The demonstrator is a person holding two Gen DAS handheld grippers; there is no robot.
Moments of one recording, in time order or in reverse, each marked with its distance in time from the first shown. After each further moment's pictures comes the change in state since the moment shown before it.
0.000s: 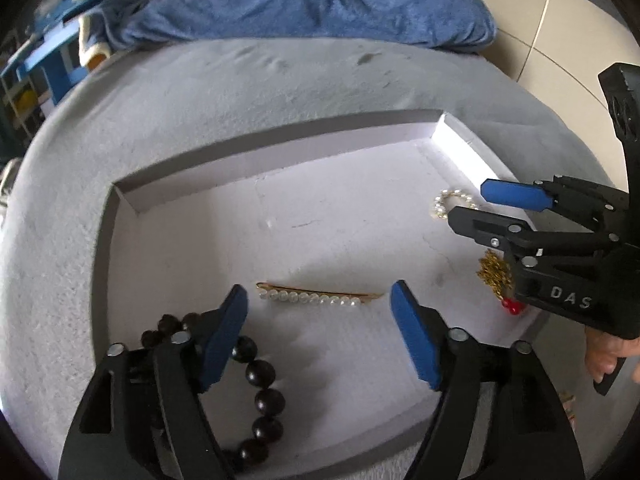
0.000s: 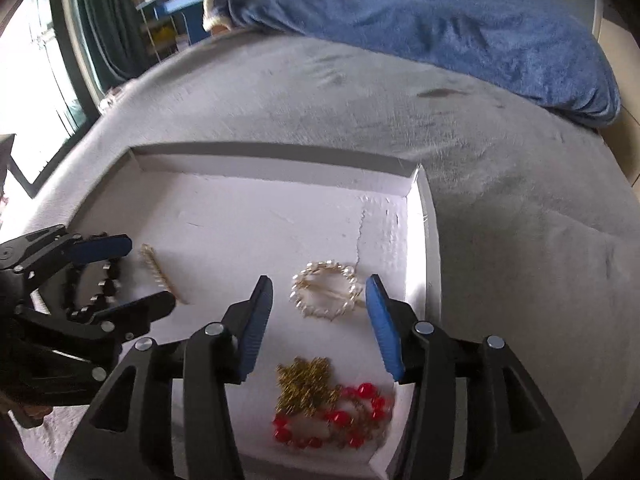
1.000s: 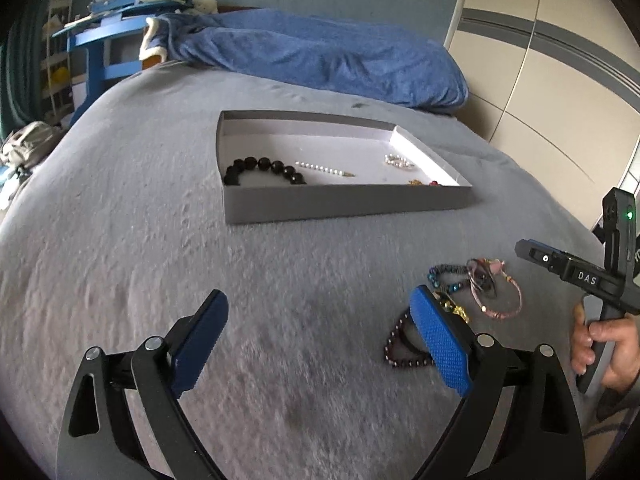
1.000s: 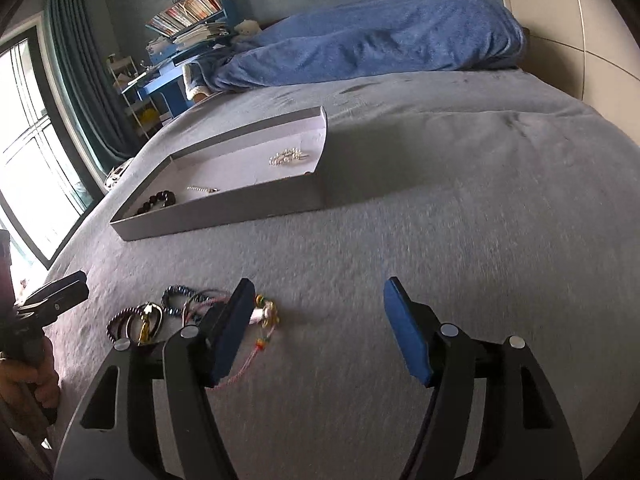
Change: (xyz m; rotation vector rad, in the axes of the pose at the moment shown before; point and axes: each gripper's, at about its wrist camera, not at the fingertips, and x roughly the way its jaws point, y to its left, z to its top) left arm -0.118 0.012 -0.172 -0.133 -0.236 -0.083; right arm -0.122 -0.025 -0.172 0.258 -0.201 0.016
